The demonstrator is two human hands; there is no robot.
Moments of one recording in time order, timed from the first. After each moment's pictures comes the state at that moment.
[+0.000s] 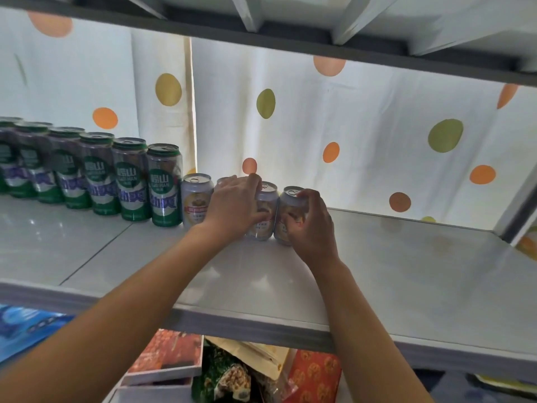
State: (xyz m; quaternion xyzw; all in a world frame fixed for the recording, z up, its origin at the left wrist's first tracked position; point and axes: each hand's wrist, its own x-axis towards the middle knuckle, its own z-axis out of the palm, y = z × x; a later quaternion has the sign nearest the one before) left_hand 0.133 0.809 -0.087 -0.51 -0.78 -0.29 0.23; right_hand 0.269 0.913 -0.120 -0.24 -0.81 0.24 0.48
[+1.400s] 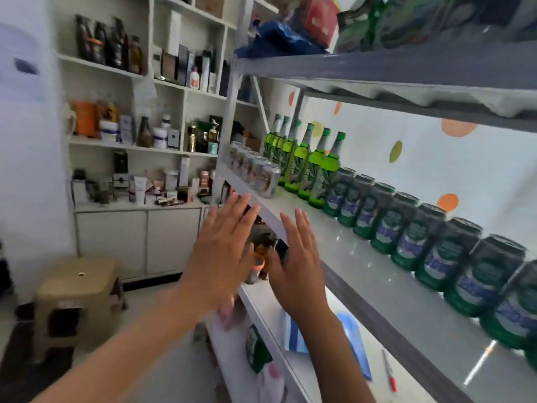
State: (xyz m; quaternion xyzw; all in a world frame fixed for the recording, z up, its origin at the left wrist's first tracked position) left_hand 0.008 0.237 -0.122 -0.14 -0.89 -0.16 0.39; right_hand 0.001 0.395 -0.116 0.21 -0.88 0.31 0.28
